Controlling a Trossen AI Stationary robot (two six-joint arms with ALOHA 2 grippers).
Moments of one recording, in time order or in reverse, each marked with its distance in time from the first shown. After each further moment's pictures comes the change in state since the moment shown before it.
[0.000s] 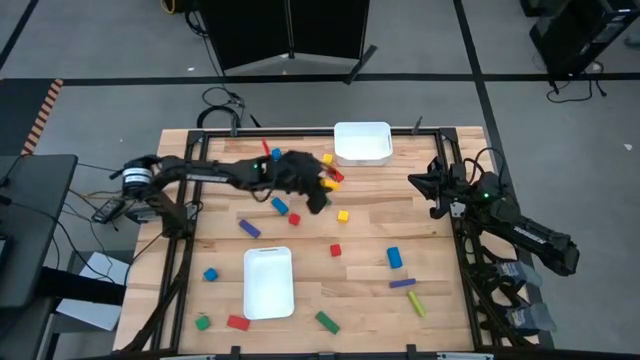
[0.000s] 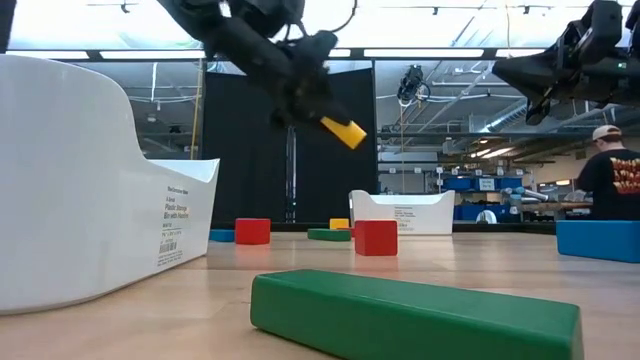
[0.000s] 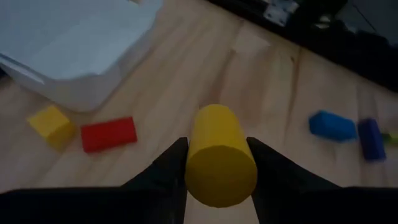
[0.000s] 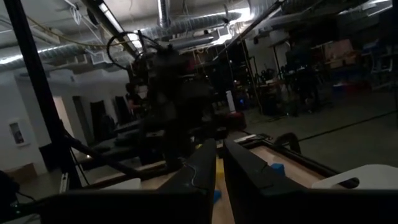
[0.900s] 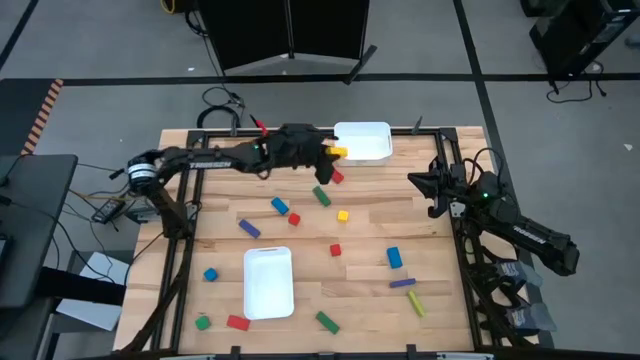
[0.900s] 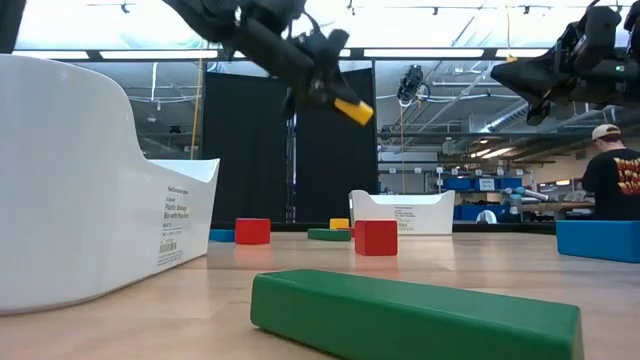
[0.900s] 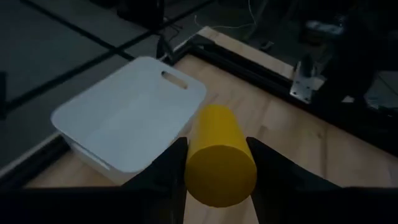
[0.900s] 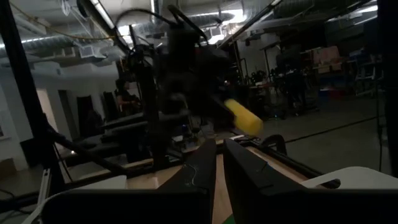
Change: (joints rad) left arm 0.136 0.049 0.104 0.119 -0.021 0.045; right arm 0.000 0.000 0.000 -0.011 0.036 -0.051
